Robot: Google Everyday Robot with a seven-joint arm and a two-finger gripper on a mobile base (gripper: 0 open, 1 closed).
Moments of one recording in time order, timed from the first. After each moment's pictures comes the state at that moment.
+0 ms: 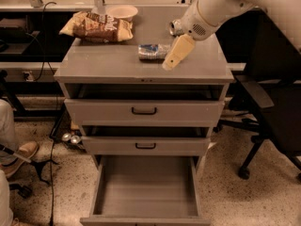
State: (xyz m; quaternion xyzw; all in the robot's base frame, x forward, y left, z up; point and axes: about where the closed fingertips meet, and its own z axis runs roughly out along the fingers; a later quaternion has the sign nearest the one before) arm 0.673 -0.079 0.929 -0.57 0.75 0.06 0.34
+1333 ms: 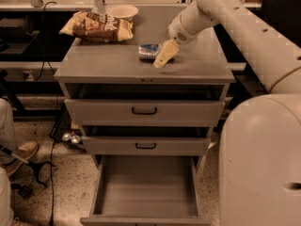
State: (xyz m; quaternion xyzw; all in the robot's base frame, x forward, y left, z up) arm 0.787 -0.063 0.859 -0.57 0.74 0.07 0.35
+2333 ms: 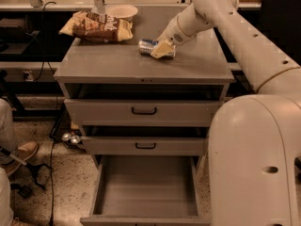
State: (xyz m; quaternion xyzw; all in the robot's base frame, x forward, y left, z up) arm 0.807 -0.047 0.845 -0.57 0.73 0.10 0.37
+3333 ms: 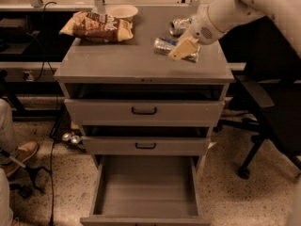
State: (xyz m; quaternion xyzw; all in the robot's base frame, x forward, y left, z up) arm 0.690 -0.098 0.909 -0.52 0.77 0.12 0.34
